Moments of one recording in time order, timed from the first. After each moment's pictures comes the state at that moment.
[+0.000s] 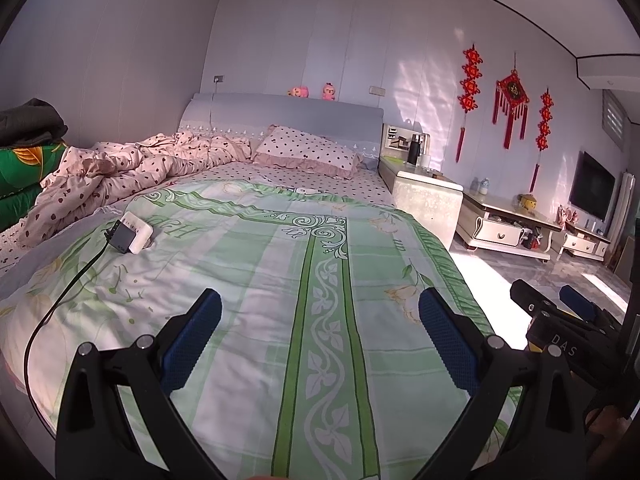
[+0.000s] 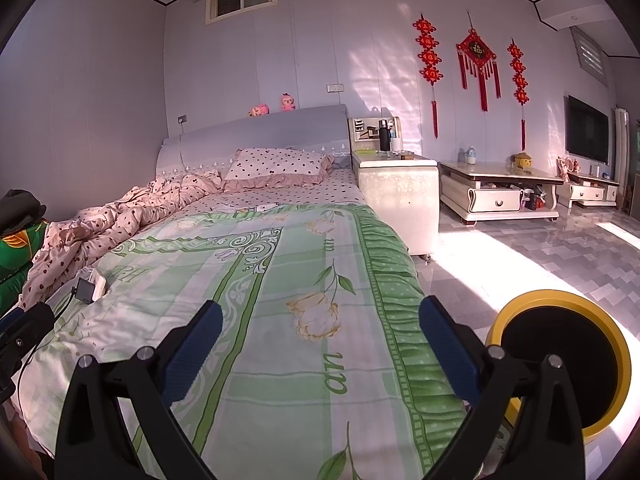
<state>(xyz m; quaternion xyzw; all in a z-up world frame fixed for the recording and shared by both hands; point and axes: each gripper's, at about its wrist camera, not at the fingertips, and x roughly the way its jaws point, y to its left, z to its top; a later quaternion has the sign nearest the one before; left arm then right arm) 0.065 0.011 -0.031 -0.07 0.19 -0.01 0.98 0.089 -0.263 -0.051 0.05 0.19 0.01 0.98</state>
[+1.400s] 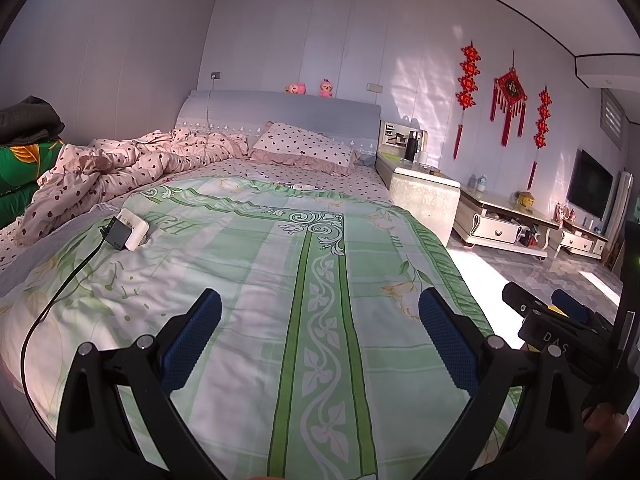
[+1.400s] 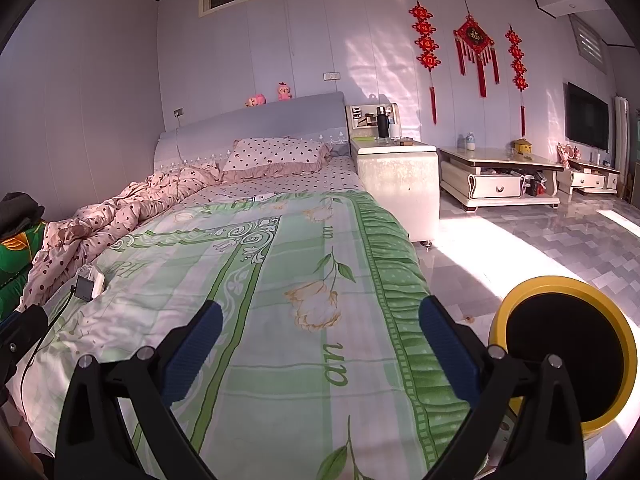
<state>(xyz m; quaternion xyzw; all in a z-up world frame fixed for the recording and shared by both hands) 0.065 0.008 -0.032 -0.07 0.19 -0.01 0.98 0.094 -0.266 -0.060 0.06 0.21 0.01 0.98</state>
